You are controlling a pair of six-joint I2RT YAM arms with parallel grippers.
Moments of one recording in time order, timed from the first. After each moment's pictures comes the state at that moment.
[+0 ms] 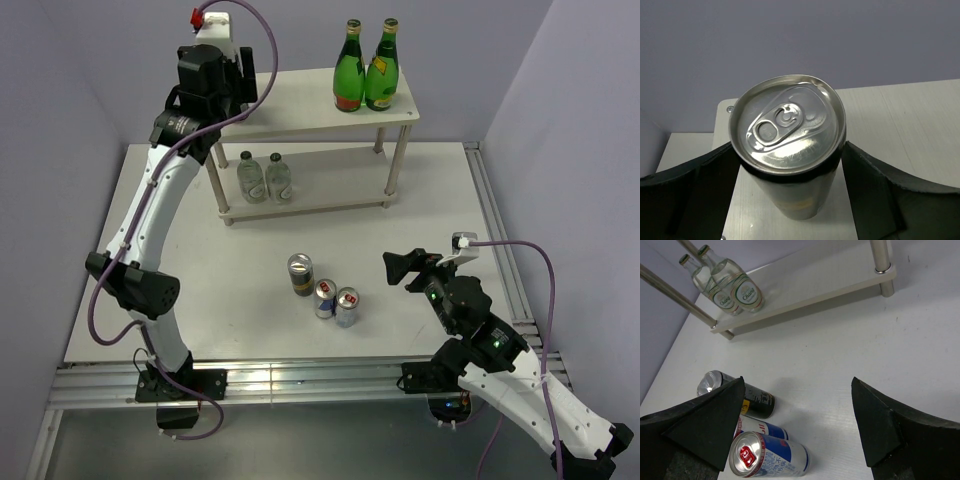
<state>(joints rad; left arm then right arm) -0.40 1.83 2.23 -0.52 -0.39 -0.06 0.72 0.31 0.46 -0.32 0.45 0.57</state>
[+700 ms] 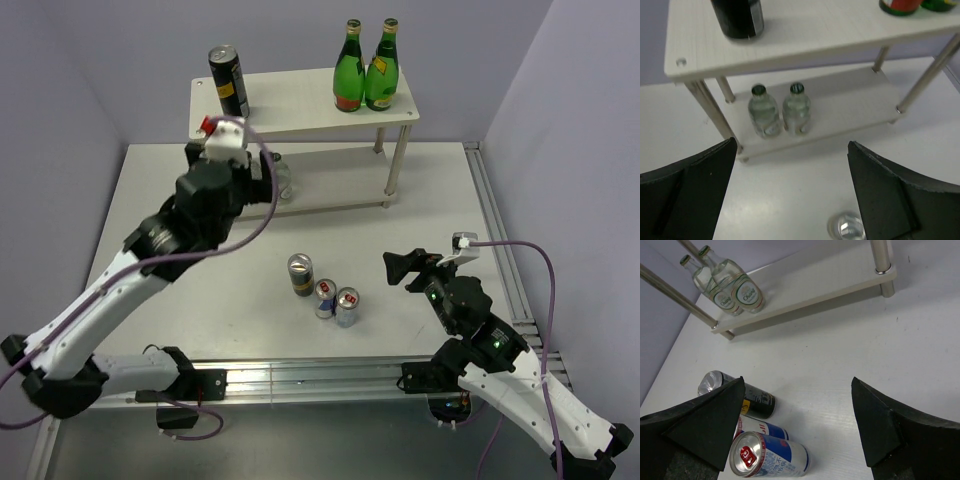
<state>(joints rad) -0.80 1.23 1.52 -0.46 -0.65 -0.13 0.72 0.31 0.46 -0.32 0.45 0.57</state>
